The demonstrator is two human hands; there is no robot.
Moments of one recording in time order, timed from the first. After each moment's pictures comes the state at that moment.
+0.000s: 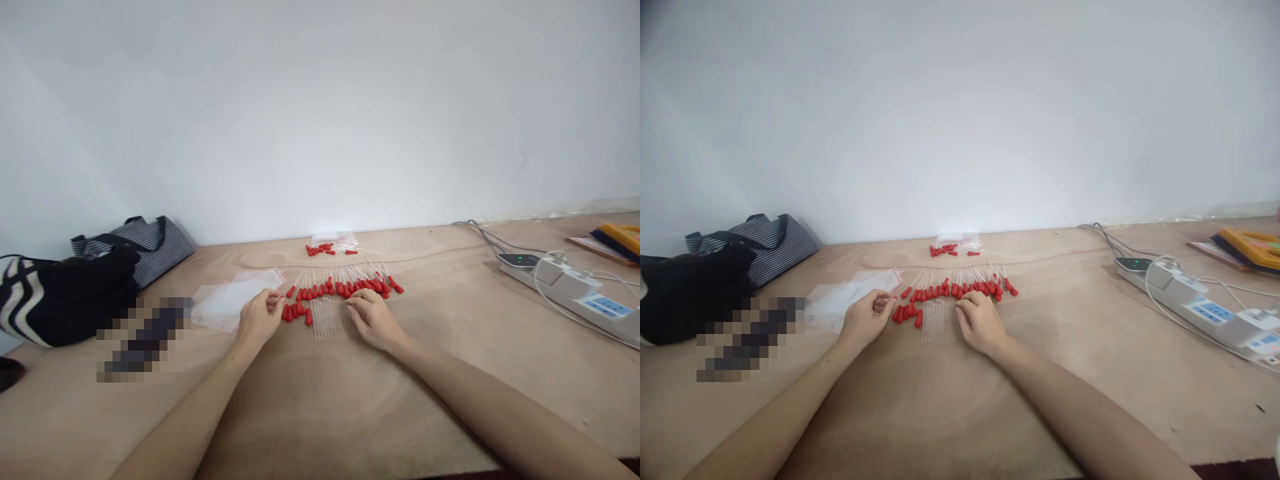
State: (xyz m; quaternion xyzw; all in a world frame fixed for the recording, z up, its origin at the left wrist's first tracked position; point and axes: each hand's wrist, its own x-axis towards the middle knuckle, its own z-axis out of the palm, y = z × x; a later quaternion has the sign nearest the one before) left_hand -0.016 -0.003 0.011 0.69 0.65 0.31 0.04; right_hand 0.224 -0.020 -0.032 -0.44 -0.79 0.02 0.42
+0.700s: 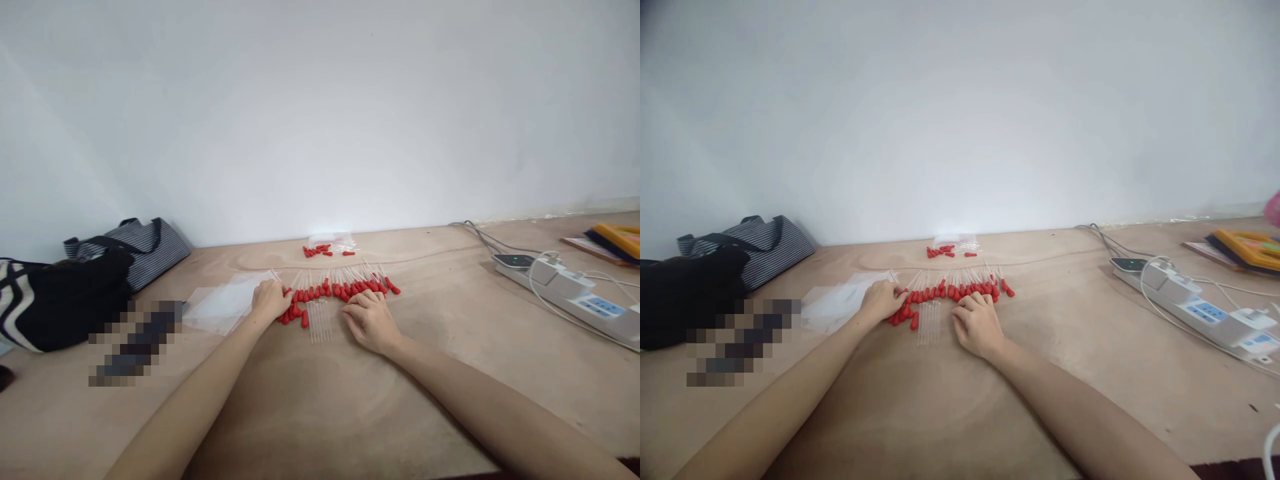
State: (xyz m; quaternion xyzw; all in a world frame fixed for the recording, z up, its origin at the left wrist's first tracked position) left_hand -0.003 0.050 0.013 0.74 0.66 0.12 -0.11; right_hand 0.225 -0.026 -0.026 -0.45 -0.81 -0.05 0.37
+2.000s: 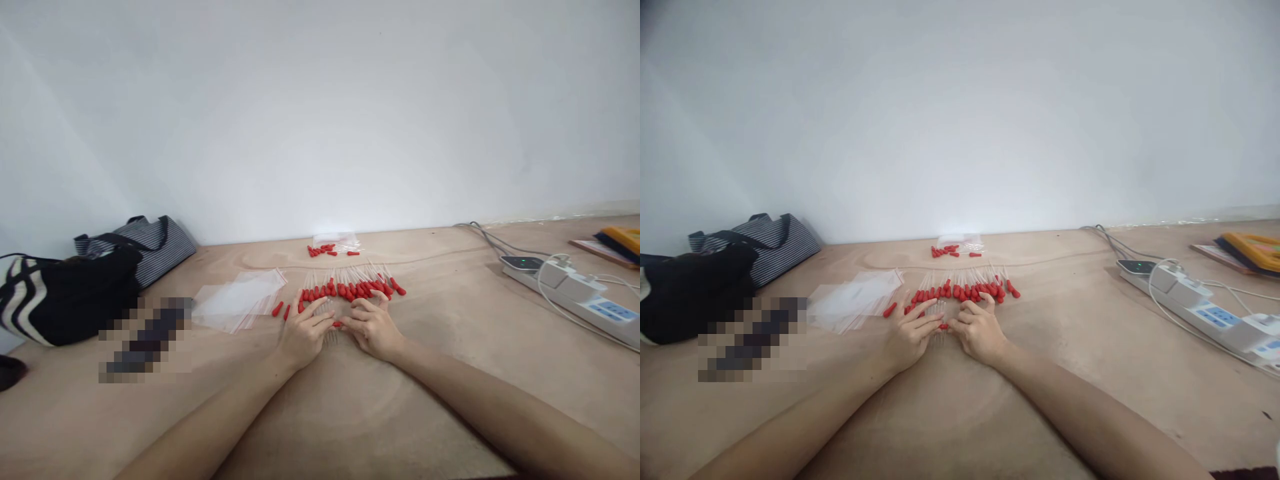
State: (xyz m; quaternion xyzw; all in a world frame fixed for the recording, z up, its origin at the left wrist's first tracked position) left_hand 0.033 -0.020 -0.022 0.88 0.28 0.35 -0.15; right_hand 0.219 -0.031 -0.031 -0.37 -0.85 -0.14 0.36
